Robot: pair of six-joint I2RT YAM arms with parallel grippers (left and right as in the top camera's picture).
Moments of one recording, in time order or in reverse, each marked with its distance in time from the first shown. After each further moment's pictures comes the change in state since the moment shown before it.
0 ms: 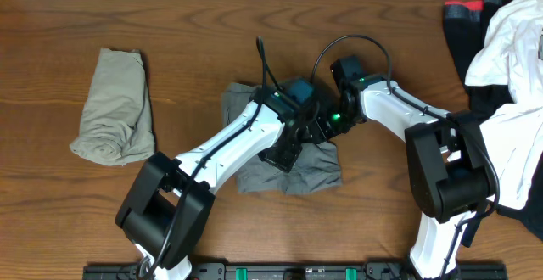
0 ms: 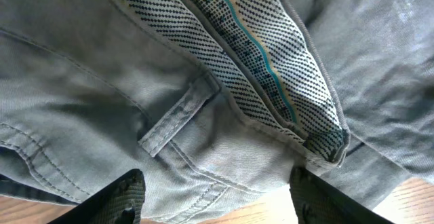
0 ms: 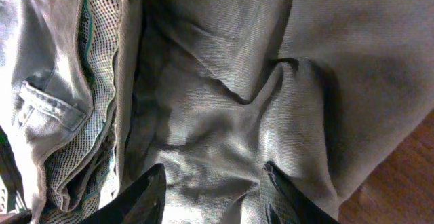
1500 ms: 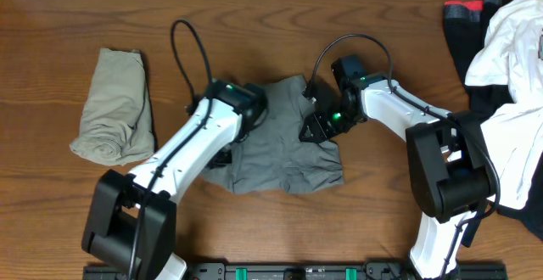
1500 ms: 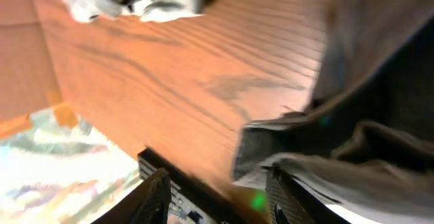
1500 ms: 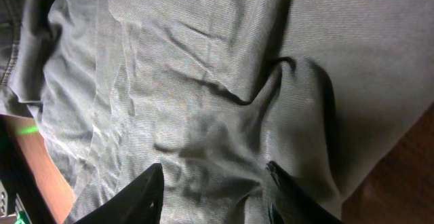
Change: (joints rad) left arm 0.215 -0.145 -0.096 -0.378 -0.491 -0.548; right arm -0.005 0.000 0.007 -0.016 0.013 0.012
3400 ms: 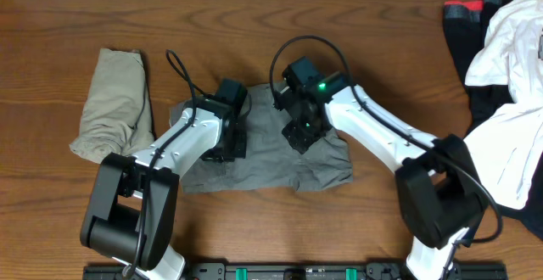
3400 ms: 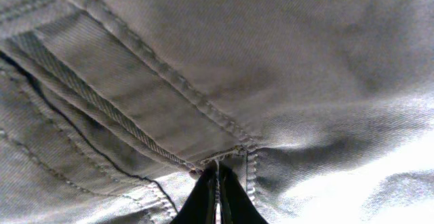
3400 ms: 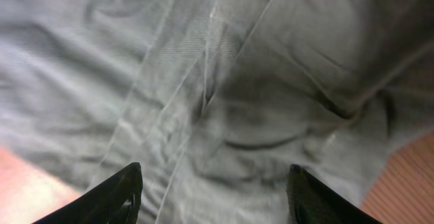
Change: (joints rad) left arm 0.123 0.044 -0.238 0.678 0.504 0.394; right arm 0.263 -0.084 0.144 -0.210 0.484 -0.002
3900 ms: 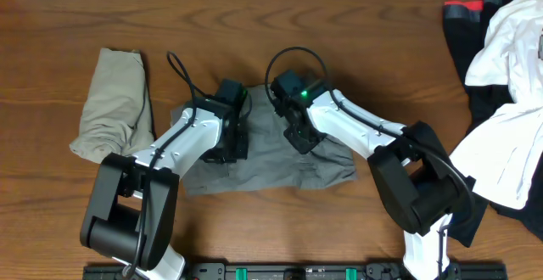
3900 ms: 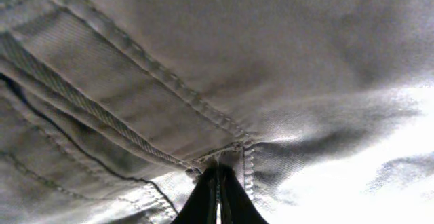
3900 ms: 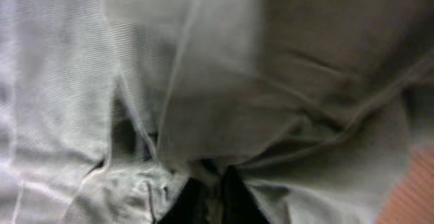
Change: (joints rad) left arm 0.000 0.000 0.000 -0.011 0.050 0.000; right arm 0.043 0.114 0.004 0.012 0.227 0.126
